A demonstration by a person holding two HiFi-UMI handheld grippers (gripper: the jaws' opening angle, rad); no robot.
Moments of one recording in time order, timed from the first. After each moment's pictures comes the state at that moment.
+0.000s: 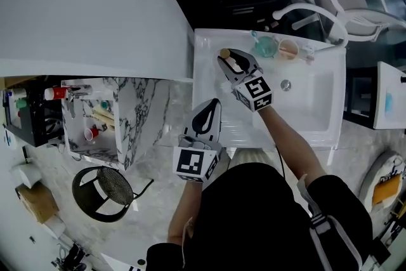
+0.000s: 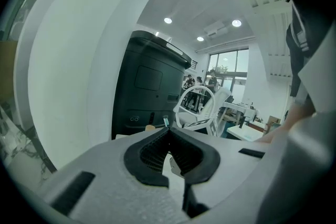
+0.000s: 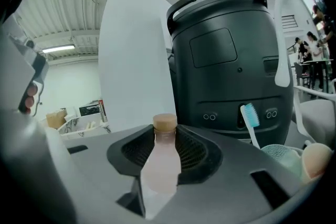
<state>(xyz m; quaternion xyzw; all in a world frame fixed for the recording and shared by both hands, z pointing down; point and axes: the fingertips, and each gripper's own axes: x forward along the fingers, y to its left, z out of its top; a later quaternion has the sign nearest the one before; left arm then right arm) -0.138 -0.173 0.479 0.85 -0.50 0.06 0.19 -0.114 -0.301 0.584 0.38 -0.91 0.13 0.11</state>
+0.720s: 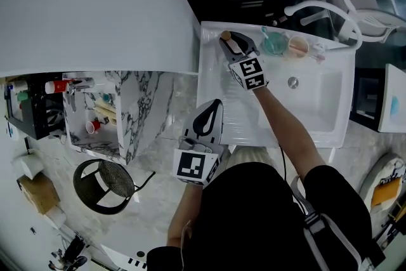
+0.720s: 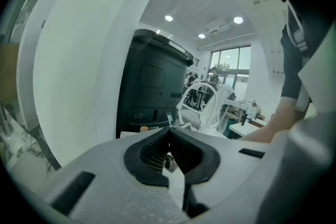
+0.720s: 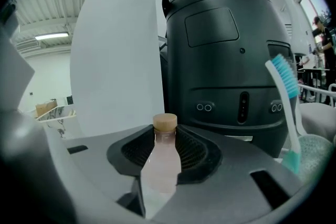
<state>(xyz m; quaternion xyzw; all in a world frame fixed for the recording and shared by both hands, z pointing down) -0.151 -0.169 0.486 0.84 -0.51 0.08 0.19 -0.129 -0.356 0.646 0.41 -0.89 0.11 0.15</state>
